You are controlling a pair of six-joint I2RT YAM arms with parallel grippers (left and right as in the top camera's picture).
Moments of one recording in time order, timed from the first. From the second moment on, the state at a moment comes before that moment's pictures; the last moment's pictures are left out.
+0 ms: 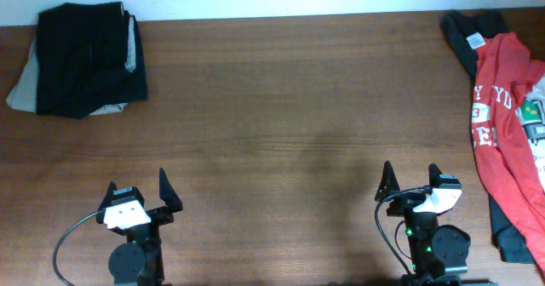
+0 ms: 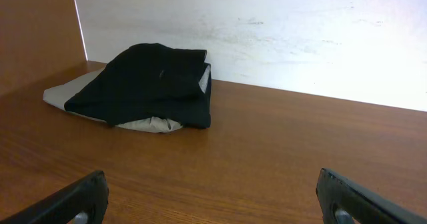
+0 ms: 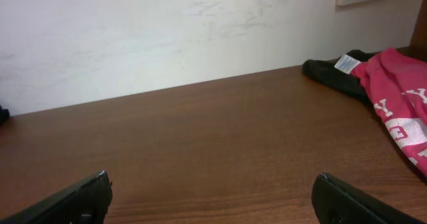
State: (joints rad) left arm 0.05 0.01 0.02 -0.07 -0.17 -0.10; right arm 0.02 0.01 0.01 -0.07 0.04 0.18
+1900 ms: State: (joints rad) left arm 0.05 0.01 0.02 -0.07 -0.17 -0.10; right arm 0.02 0.01 0.01 -0.07 0.04 0.18
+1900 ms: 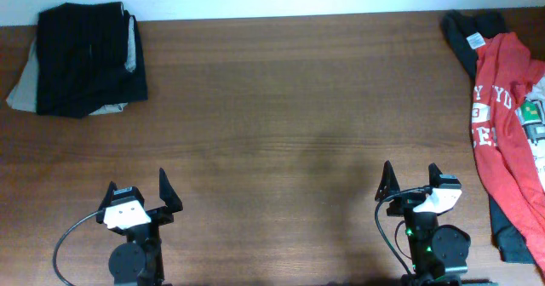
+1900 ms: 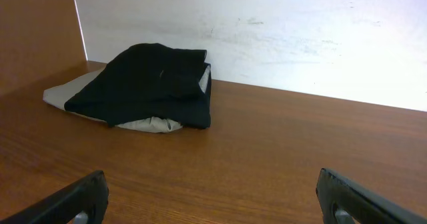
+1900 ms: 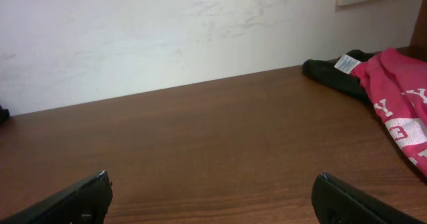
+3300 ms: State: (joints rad) left arm 0.05 0.01 0.02 -0.07 -0.17 -0.10; right arm 0.02 0.01 0.01 0.07 -0.46 0.68
